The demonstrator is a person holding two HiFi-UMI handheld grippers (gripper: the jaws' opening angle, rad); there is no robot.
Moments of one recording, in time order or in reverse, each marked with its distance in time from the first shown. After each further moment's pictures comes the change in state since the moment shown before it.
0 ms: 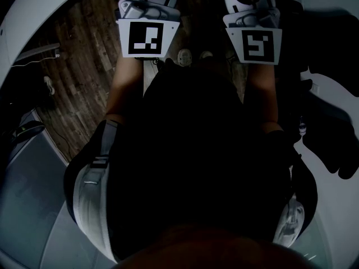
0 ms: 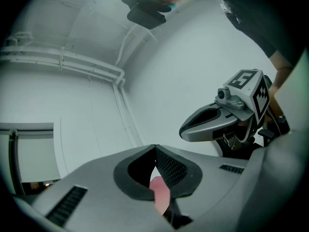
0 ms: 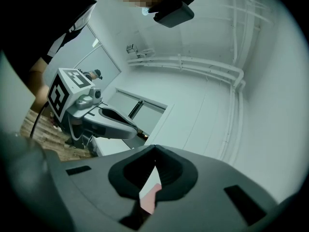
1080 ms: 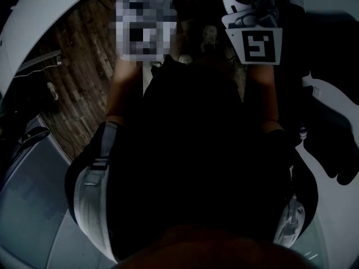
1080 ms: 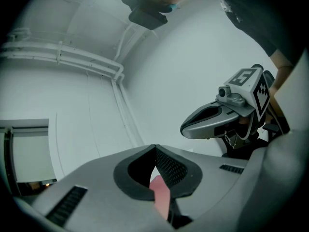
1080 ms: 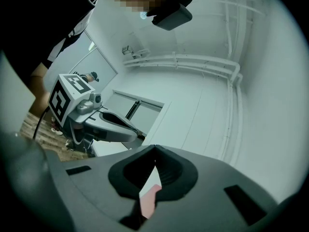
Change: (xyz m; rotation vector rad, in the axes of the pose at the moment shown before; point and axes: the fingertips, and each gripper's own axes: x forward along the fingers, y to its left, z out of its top) left arm 0.071 0.012 -0.035 0.012 0.029 -0.010; right arm 0.040 -0.043 -0.047 0.067 -0.036 -0.004
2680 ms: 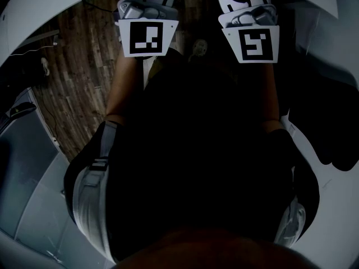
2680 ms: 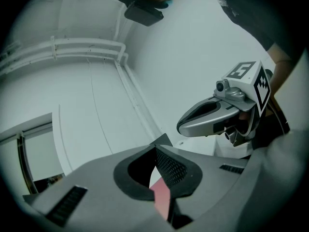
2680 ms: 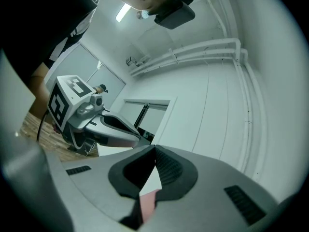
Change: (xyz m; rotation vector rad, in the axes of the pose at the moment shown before) left arm 0.167 0.038 -0.075 0.028 0.215 0.183; right arm 0.118 -0.109 -0.110 0.077 -0.095 0.255
